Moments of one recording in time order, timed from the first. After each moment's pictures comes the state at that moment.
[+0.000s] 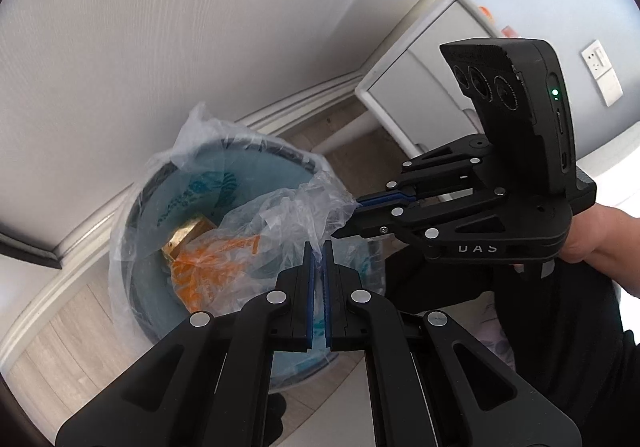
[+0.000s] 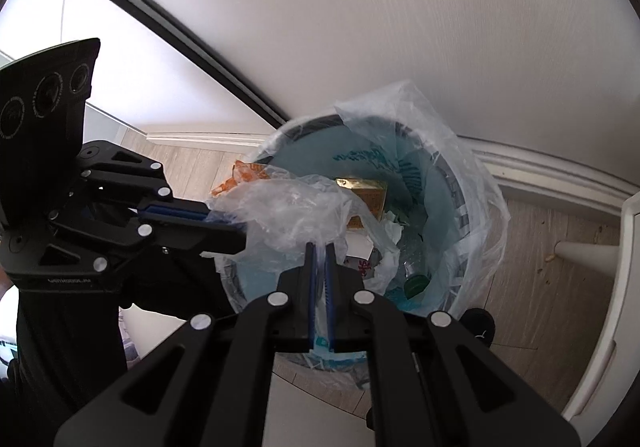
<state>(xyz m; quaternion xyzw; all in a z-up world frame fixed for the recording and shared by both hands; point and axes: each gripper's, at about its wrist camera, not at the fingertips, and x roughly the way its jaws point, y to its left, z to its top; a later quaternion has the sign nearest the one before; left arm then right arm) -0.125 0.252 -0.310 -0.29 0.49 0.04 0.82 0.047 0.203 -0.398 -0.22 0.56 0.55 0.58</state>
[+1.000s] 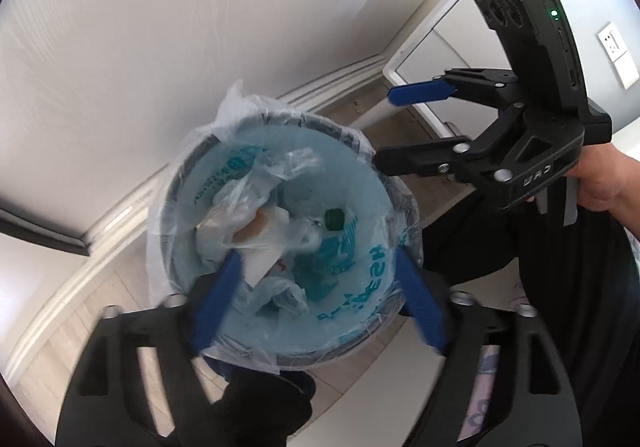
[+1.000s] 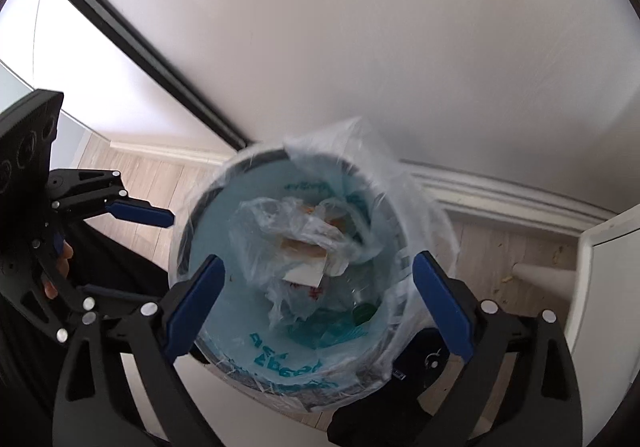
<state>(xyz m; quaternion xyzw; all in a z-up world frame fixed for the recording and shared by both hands) -0.155 0.255 -0.306 -0.24 0.52 0.07 0.81 0.061 0.199 -0.361 -0.25 0.50 0.52 0.65</state>
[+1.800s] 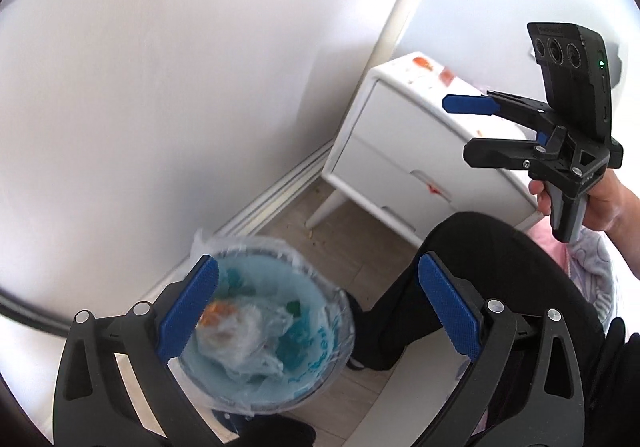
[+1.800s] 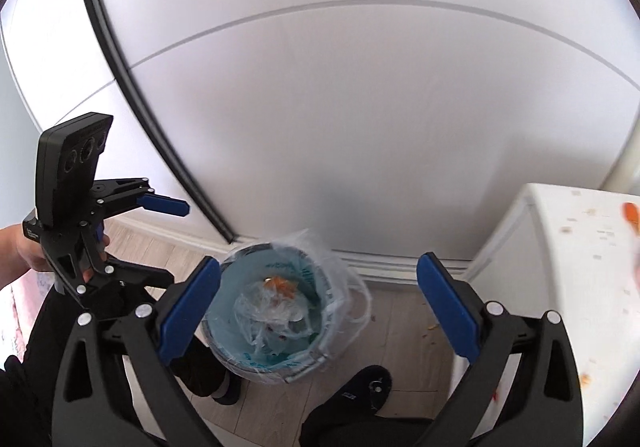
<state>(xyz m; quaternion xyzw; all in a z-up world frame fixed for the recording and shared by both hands) -0.121 0.222 -0.163 -0.17 0.42 0.04 0.89 0.046 0.084 -0.179 -0.18 0.35 0.49 0.77</state>
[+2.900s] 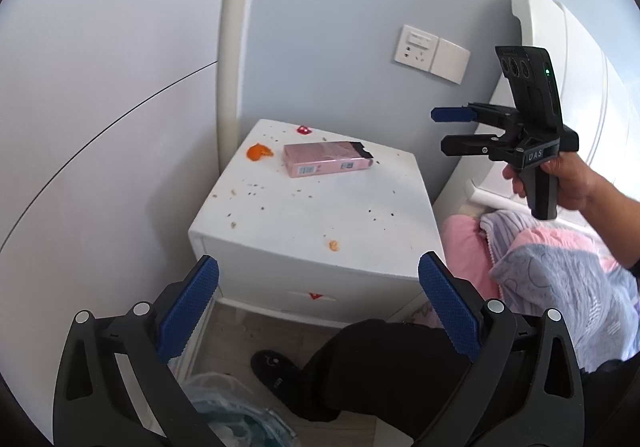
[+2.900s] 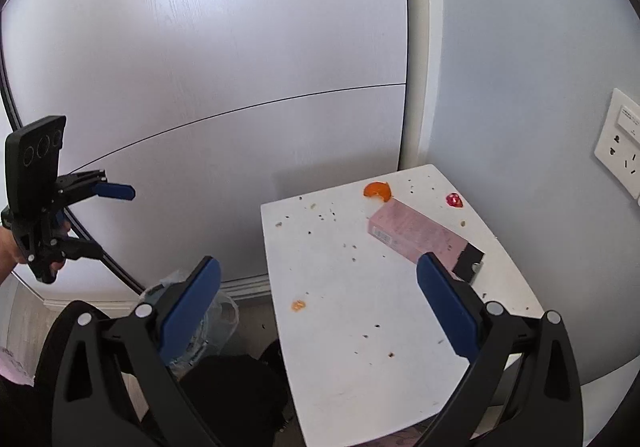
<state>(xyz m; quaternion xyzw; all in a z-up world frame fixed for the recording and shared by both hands) 0.048 0.105 -0.028 -0.03 0.37 -0.16 0.92 0.087 -0.165 -0.051 -0.10 0.31 0.31 0.89</state>
